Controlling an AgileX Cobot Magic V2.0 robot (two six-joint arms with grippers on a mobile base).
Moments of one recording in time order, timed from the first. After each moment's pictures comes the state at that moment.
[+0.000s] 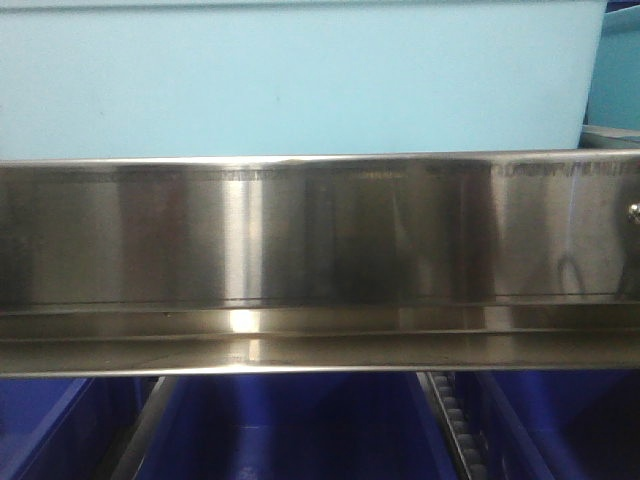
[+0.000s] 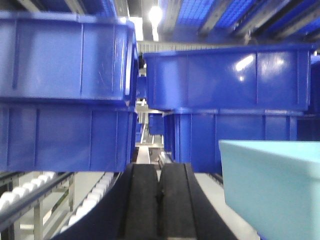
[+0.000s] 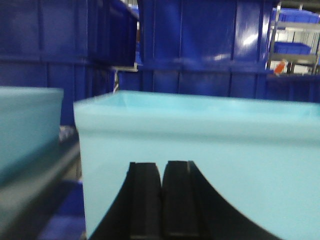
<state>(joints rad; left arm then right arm) -0.16 0.00 -0.01 0.06 -0.21 -0.05 0.03 0.00 -0.05 0.11 -0.01 -0.11</state>
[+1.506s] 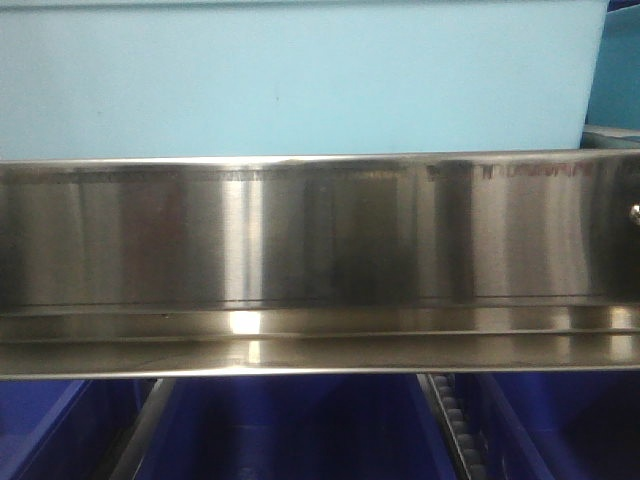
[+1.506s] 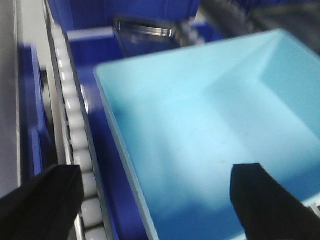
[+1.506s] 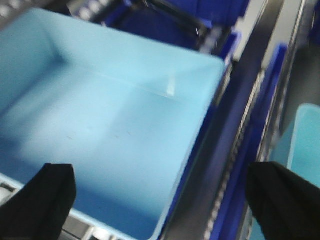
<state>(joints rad) -0.45 1.14 -1.39 -0.05 1.02 -0.09 0.38 1.22 -1.50 0.19 1.11 -0.09</state>
